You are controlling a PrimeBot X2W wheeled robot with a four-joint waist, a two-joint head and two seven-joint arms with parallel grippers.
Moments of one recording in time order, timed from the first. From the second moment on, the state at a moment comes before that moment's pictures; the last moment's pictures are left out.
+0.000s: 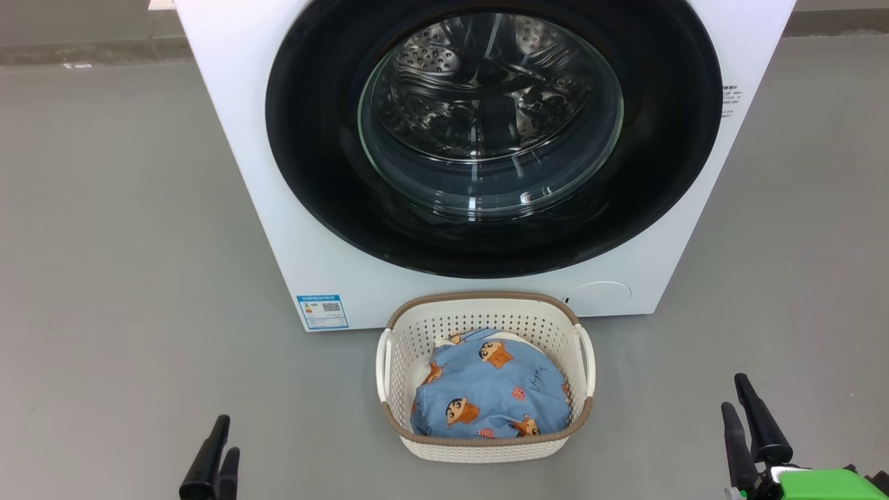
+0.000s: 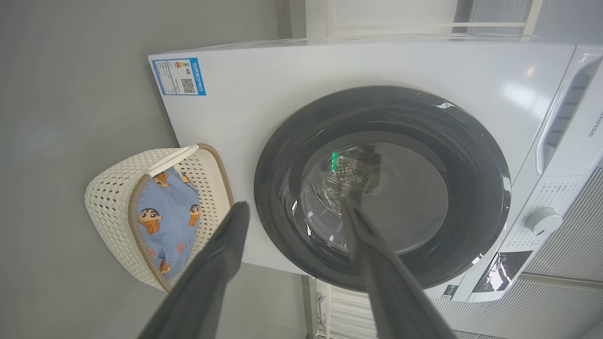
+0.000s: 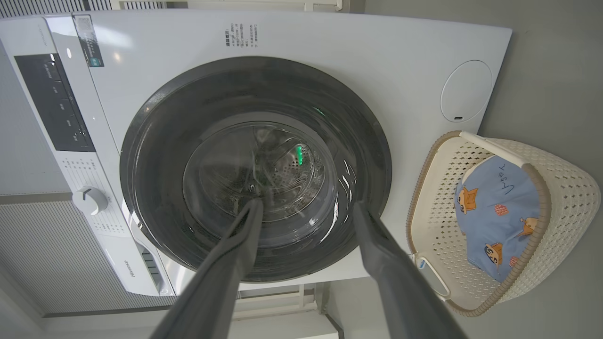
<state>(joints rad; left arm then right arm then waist) -0.01 0.01 0.03 0.31 -1.62 -0.12 0.07 -0.02 -0.03 -0.13 0.30 1.62 0.13 0.07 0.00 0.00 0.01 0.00</state>
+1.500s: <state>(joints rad) -0.03 0.02 -0.06 0.26 -0.97 -0.12 -0.06 0.00 -0.09 -0.08 0.14 1.11 0.13 -0.06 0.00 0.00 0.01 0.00</state>
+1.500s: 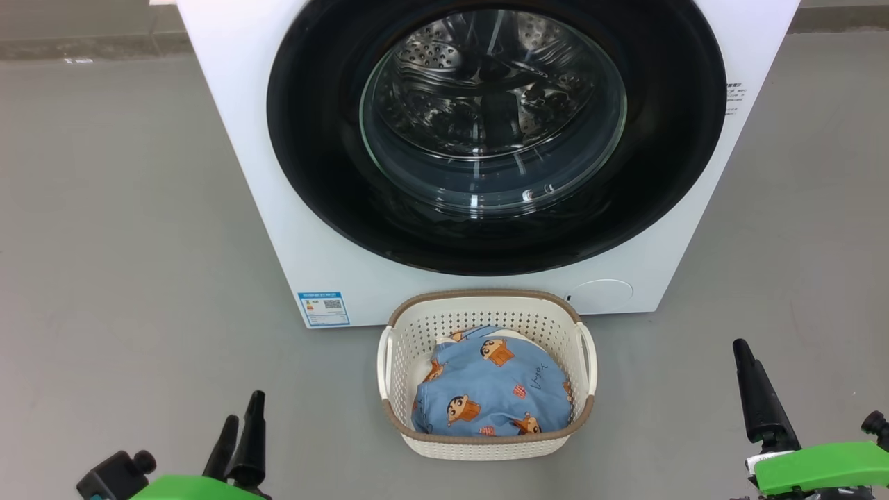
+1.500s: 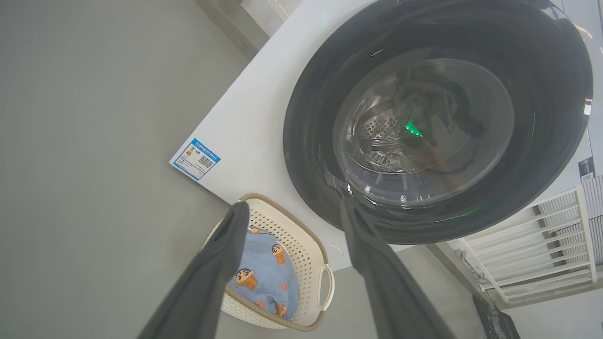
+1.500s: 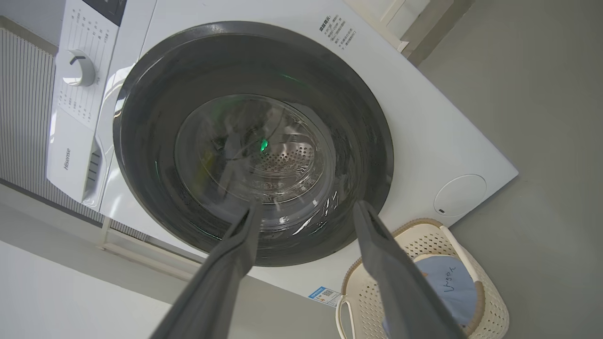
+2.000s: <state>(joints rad) -0.03 0.02 -0.08 0.26 -0.73 -0.12 -0.10 0.00 -0.14 -0.04 0.13 0.87 0.13 -0.10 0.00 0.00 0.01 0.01</state>
